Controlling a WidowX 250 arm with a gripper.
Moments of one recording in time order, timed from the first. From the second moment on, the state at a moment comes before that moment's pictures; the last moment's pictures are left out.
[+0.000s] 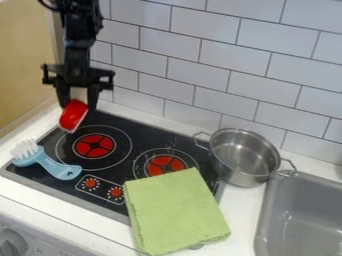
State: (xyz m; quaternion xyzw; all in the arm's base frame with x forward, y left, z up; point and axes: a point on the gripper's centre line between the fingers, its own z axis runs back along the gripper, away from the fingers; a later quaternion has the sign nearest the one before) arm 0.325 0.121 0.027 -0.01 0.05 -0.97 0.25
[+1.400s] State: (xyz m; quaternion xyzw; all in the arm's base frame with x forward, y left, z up) arm 0.313 0.112 0.019 -0.03 0.05 -0.96 0.26
